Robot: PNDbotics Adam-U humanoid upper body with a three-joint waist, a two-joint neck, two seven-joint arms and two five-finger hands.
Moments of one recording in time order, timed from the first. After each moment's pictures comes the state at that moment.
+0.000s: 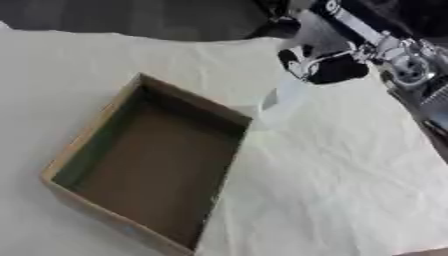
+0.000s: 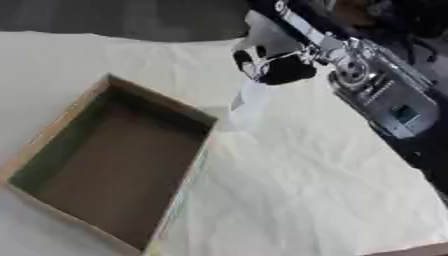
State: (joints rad) left arm -0.12 0.25 0.19 -1.98 0.18 -0.05 -0.10; right arm -0.51 -1.03 0.14 -1.91 0.19 0.26 0.07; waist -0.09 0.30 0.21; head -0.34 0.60
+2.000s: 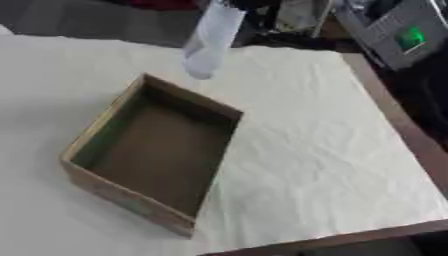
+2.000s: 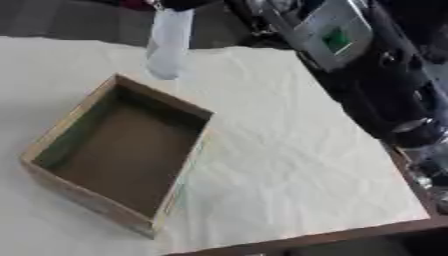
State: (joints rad) left arm -0.11 0.29 0.26 -1.97 0.20 -0.01 -0.02; right arm -0.84 -0.78 0.28 -1.99 0.30 0.39 0.26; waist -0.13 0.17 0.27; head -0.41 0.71
